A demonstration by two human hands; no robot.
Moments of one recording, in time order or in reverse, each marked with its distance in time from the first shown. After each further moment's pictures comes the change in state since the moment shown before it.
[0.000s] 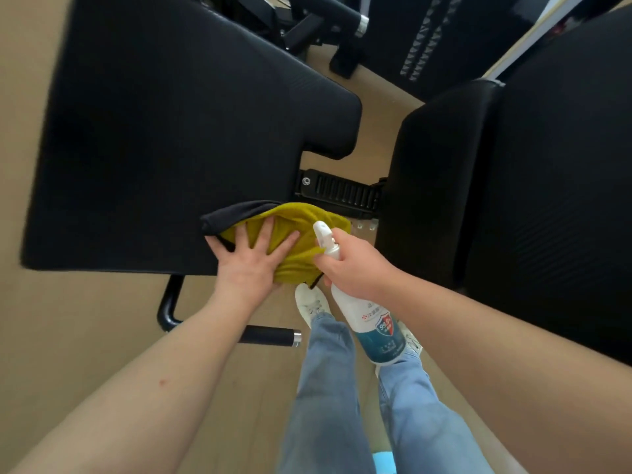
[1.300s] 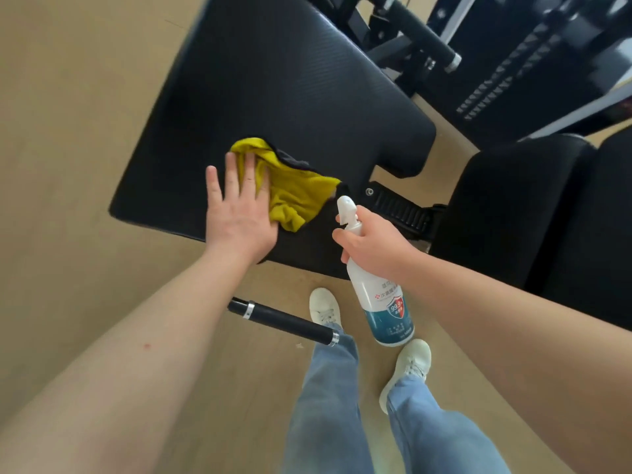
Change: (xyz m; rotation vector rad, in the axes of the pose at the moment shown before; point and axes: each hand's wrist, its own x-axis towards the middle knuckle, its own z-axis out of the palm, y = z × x) left_hand -0.013 -0.115 -0.017 -0.015 0.248 -0.336; right_hand 0.028 -0.087 0.027 -0.126 0.030 -0.001
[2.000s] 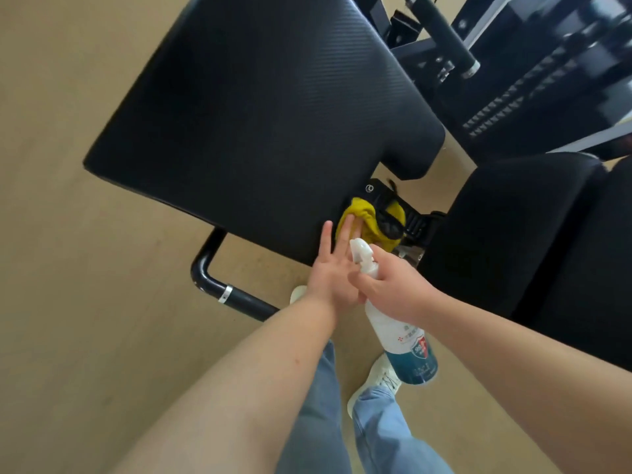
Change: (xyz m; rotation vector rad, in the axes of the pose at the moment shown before) left_hand -0.050 0.181 0.027 -0.173 -0.098 0.369; right_hand -0.030 0.061 0.001 -0.146 -0.104 -0.052
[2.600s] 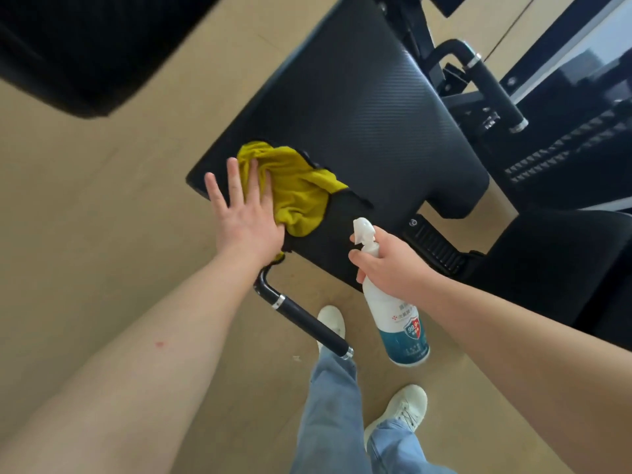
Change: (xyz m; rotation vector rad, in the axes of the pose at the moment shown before) left_hand -0.082 -0.206 -0.052 0.087 0.048 -0.717; right_hand 0.026 -0.094 0.001 -0.024 -0.011 -0.086
